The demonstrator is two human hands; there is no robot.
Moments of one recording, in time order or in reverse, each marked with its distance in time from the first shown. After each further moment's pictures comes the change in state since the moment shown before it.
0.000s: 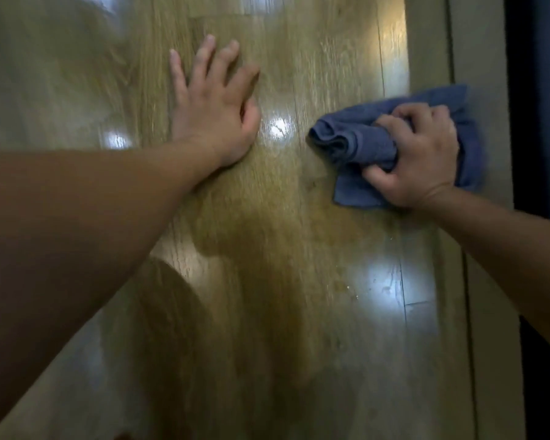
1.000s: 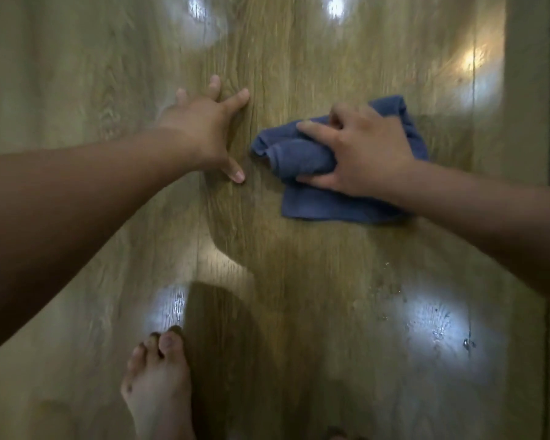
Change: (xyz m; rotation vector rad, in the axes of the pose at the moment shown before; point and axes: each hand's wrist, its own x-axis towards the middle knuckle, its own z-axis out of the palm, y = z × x) left_hand -0.155 -0.068 -0.059 0.061 -0.536 -0.254; right_hand -0.035 -0.176 -0.011 0.040 -0.268 -0.445
